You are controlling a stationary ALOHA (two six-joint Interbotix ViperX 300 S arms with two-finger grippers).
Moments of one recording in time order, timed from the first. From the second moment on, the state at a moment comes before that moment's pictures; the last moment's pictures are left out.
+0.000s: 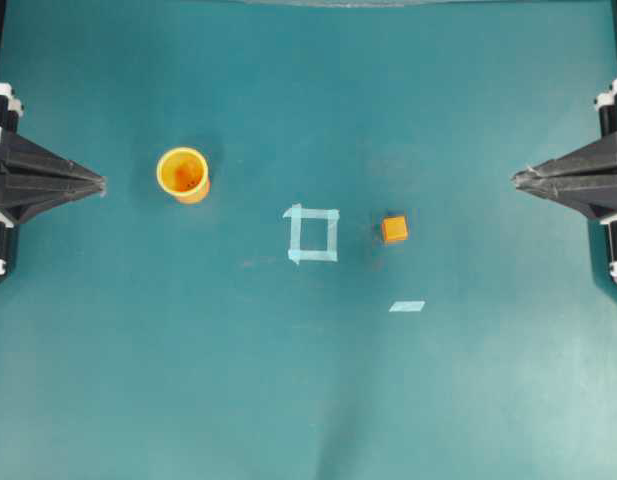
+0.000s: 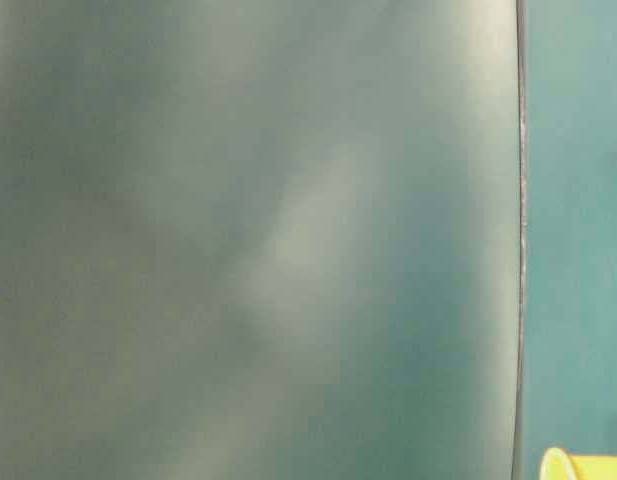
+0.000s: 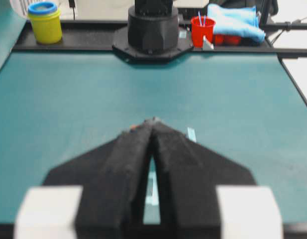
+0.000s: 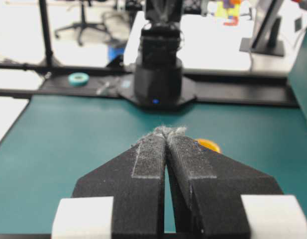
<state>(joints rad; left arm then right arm) 0.00 -1.02 1.15 0.01 -0.06 0.01 0.00 -0.96 1.13 -0.01 -0.21 -0.01</state>
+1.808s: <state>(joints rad) 0.24 -0.50 1.24 0.01 -0.10 -0.10 0.00 -0.95 1.13 -0.02 -0.19 -0.01</state>
